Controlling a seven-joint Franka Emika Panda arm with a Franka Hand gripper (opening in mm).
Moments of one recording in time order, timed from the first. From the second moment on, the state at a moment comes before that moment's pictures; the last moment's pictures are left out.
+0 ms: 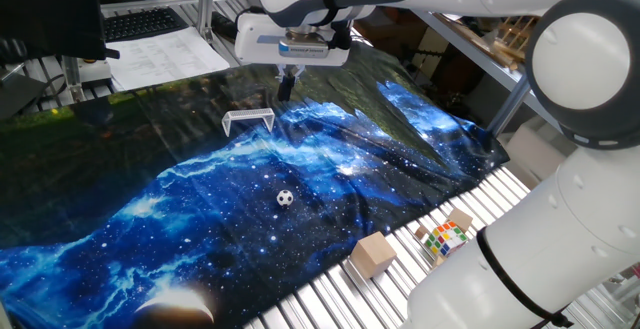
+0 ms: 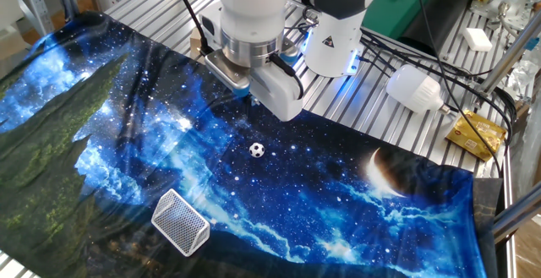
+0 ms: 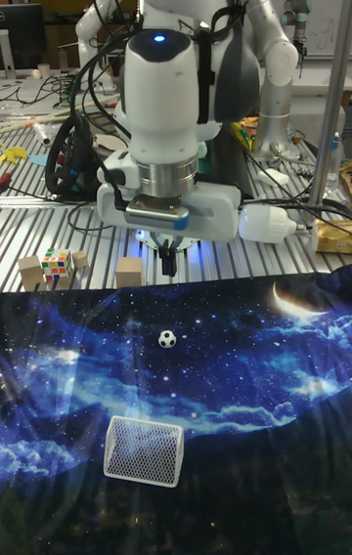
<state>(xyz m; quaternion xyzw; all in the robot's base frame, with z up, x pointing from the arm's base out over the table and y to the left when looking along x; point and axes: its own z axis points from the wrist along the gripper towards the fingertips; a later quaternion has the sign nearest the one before) 0.497 0.003 0.295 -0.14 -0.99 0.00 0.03</state>
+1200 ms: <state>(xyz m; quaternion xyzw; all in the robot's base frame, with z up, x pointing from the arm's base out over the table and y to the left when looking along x) 0.498 0.003 0.296 -0.16 -0.99 0.00 0.03</state>
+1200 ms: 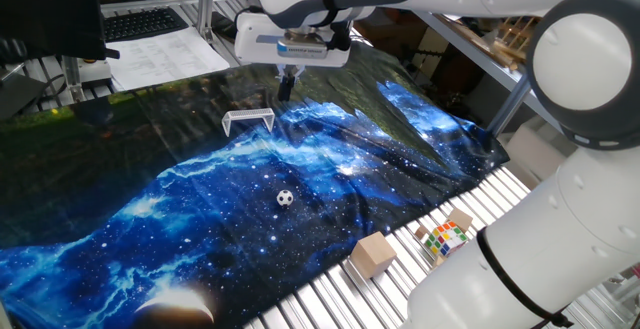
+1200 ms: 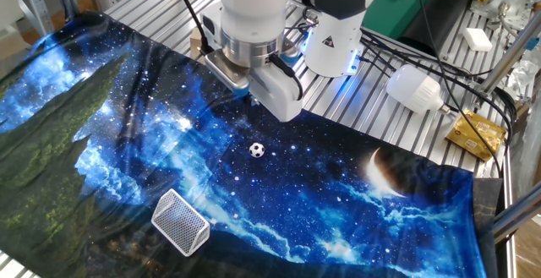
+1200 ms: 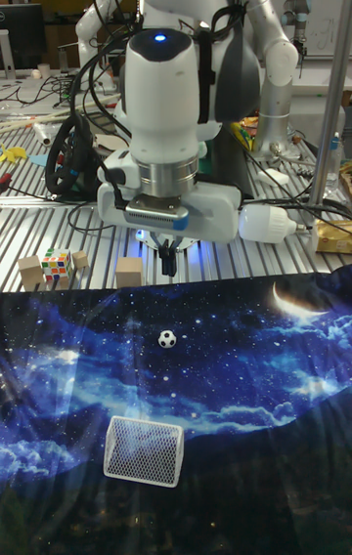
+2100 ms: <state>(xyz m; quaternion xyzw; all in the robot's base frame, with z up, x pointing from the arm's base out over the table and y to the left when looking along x) 0.492 0.008 0.291 -0.15 -0.99 -0.01 0.04</state>
